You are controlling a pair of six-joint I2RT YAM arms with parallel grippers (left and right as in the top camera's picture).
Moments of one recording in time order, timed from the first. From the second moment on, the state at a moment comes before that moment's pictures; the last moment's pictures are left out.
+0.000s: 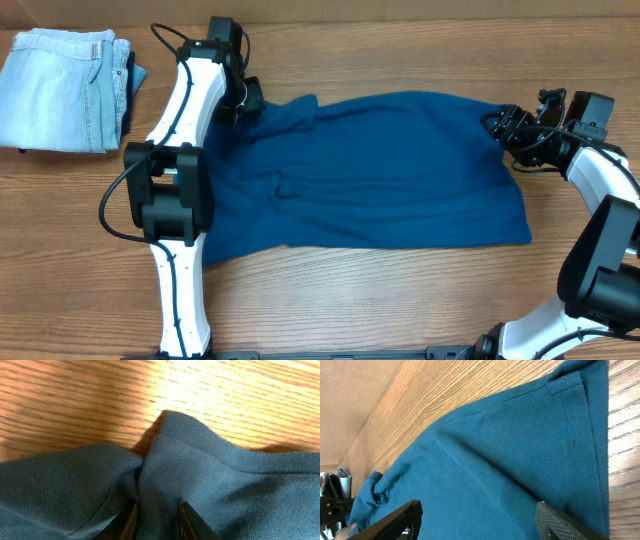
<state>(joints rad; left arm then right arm) -0.11 2.40 2.10 -1.07 0.11 -0.36 -0.36 1.85 1.14 -0.30 -0.64 0.31</state>
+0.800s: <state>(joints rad) -0.11 2.40 2.15 -1.17 0.08 -0.33 -0.36 1.85 1.14 -0.30 -0.64 0.31</state>
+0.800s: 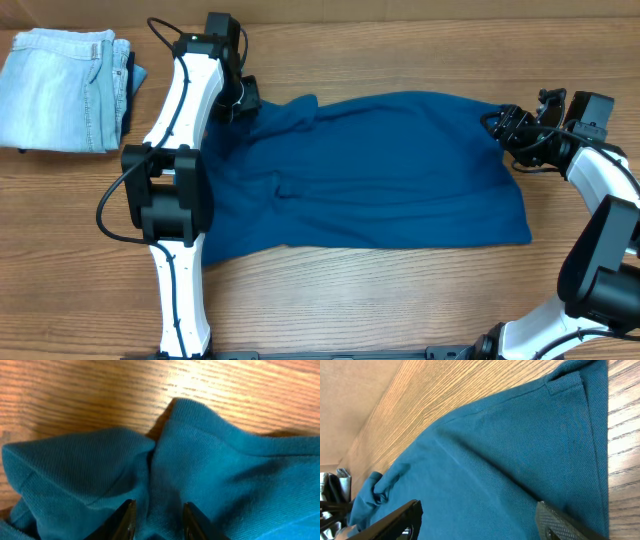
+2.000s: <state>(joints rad) -0.12 2.39 2.30 -1.27 0.10 -0.31 -0.36 1.85 1.14 -0.30 -0.64 0.29</state>
